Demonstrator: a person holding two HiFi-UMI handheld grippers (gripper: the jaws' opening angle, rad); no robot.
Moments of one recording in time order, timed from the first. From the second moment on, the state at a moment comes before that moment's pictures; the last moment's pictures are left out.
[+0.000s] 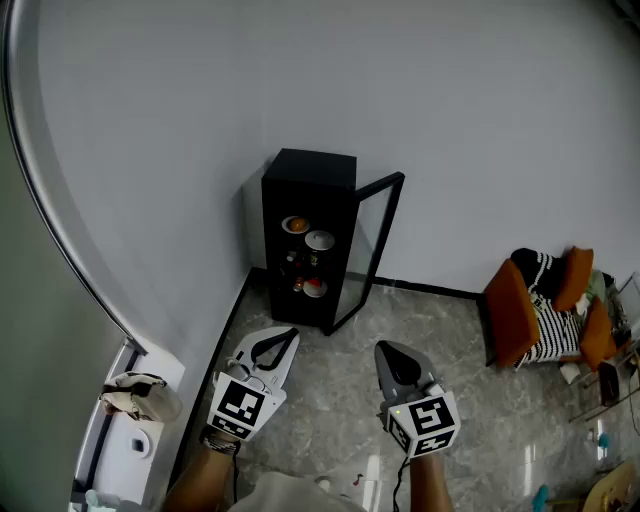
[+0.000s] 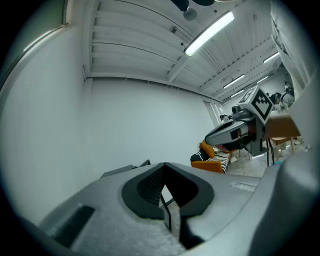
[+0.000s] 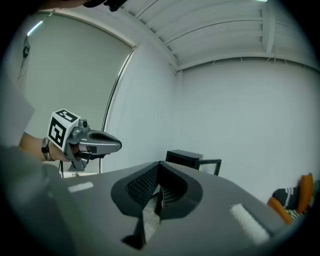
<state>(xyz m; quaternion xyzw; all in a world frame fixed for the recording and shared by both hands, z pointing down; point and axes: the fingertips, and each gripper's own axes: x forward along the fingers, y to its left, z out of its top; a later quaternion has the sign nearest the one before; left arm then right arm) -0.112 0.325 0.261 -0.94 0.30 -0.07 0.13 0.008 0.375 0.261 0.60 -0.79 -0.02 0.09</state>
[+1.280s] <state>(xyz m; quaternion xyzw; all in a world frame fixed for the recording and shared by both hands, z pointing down) -0.040 0.106 0.305 -0.93 0.34 -0.09 0.10 0.078 0.141 0.285 0.55 -0.83 0.02 0.06</state>
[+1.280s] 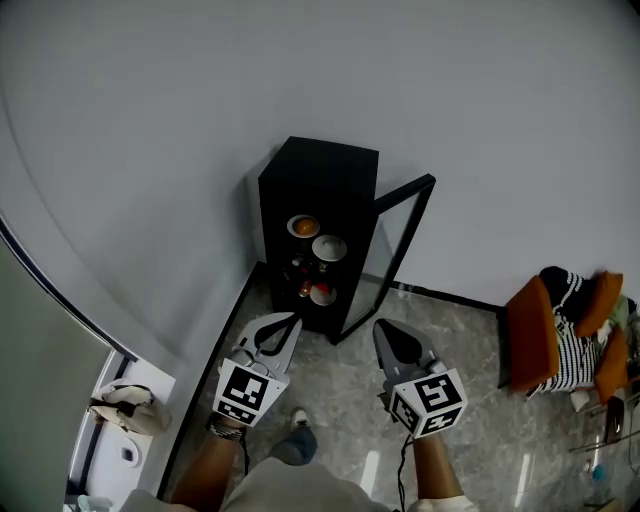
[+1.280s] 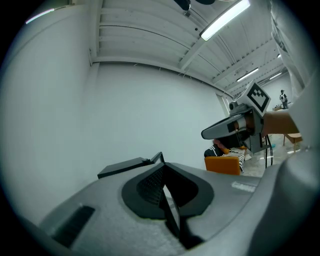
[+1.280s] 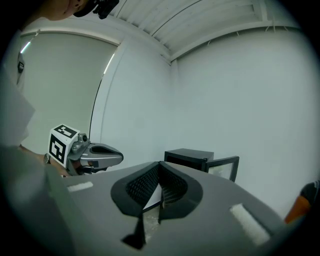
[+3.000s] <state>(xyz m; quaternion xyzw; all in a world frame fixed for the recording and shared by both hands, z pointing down) -0.039 -0.189 0.400 -0.90 0.41 -0.15 0.00 0.073 -0.197 0.395 0.51 -0.82 0.24 -0.09</state>
